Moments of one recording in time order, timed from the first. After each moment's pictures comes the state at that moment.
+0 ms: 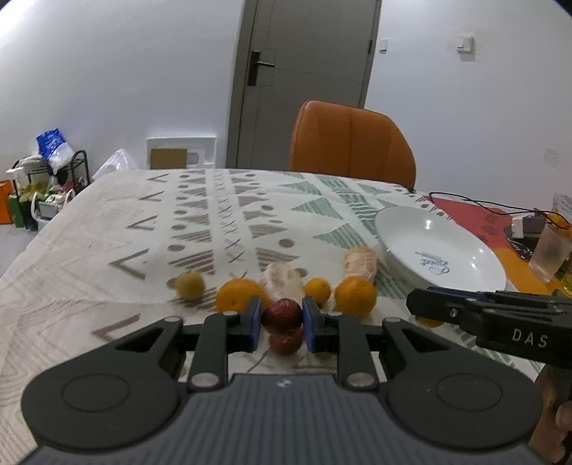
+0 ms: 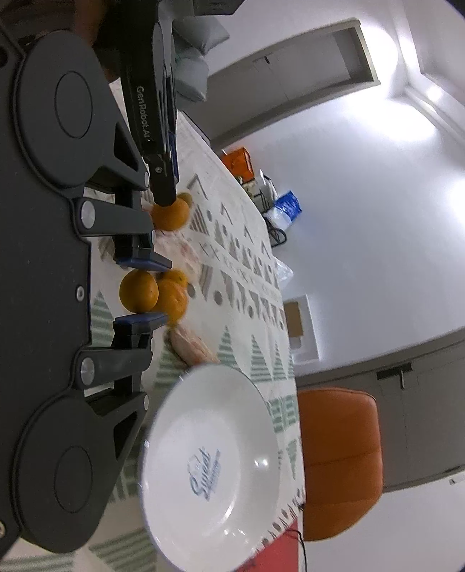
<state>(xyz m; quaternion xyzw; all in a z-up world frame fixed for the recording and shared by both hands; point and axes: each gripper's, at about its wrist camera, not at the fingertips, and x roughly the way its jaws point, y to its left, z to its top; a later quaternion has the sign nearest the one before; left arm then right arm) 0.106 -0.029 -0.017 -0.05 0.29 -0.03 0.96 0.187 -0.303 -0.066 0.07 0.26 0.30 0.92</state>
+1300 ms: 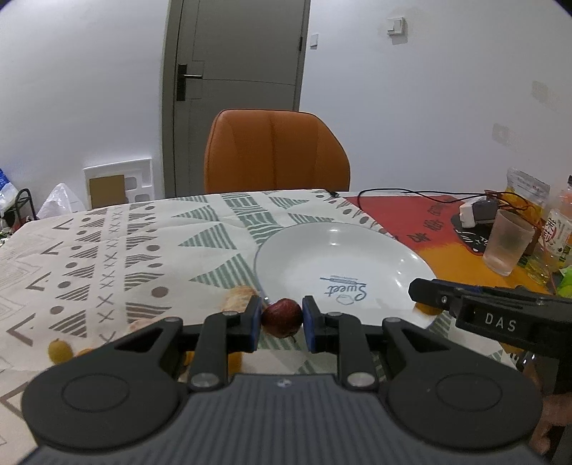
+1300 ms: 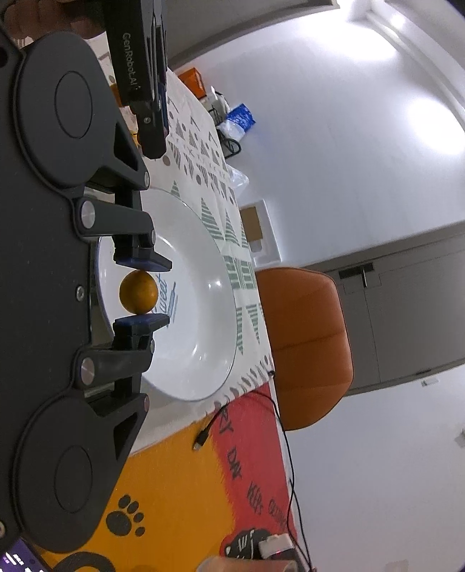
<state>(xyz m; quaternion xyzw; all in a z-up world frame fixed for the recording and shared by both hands) 0.150 -0.131 -0.006 -0.01 0.27 -0.12 0.95 0.206 -0.401 -0.066 0.10 0.22 0.15 0.96</state>
